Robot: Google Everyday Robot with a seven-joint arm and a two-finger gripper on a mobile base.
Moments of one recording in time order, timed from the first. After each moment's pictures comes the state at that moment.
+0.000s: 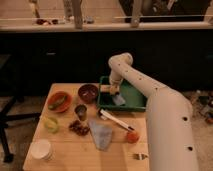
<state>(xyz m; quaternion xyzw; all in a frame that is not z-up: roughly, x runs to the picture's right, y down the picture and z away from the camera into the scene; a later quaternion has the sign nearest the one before) 0.065 0.004 0.946 -0.29 -0.04 0.10 0.95</state>
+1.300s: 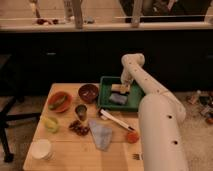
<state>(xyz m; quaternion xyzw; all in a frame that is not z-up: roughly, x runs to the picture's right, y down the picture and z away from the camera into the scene) 0.126 0.004 0.987 -0.31 -0.03 0.13 0.94</state>
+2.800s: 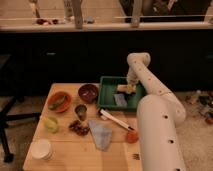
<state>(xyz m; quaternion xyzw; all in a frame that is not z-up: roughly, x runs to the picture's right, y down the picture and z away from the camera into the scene) 0.163 0.009 0.989 -0.34 -0.01 0.13 0.93</state>
